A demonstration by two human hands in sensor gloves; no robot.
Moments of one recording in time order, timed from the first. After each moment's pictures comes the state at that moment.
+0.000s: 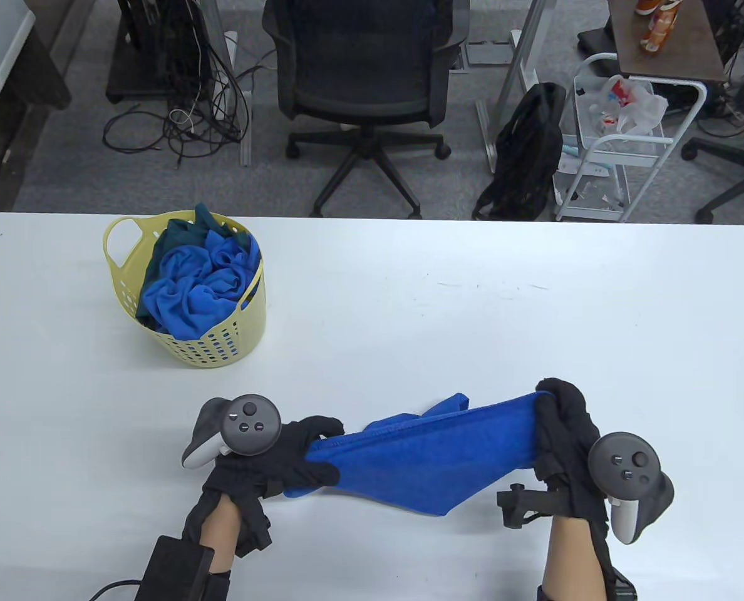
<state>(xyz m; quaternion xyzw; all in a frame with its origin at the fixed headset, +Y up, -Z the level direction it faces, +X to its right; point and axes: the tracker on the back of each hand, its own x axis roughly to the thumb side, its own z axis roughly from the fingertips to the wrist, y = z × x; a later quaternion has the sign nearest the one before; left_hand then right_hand) -0.170 -0.726 -0.206 -0.24 -0.25 0.27 0.90 0.250 -0.685 -0.177 -0.12 -0.14 0.88 0.43</state>
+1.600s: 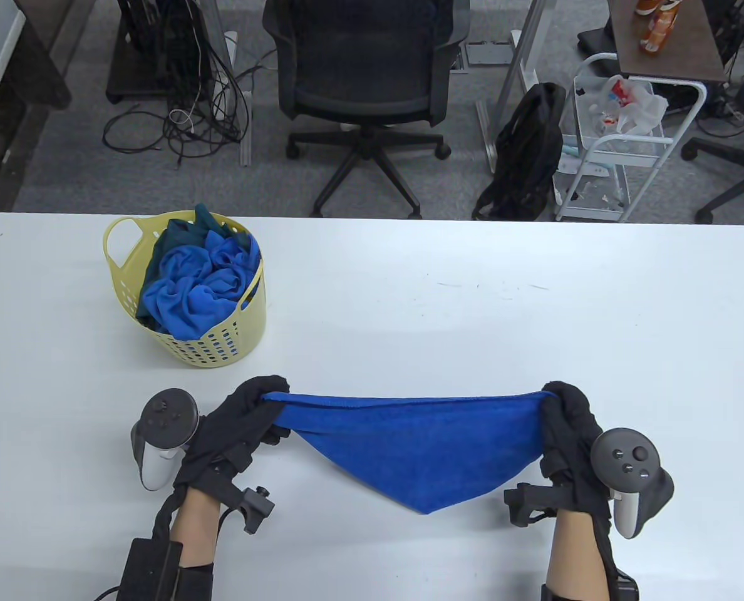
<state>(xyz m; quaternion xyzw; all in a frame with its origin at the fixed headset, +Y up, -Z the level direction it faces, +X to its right) -0.236 -0.727 -0.211 -0.08 -0.09 0.56 0.82 0.257 -0.709 -0.186 -0.13 -0.12 0.89 0.42</state>
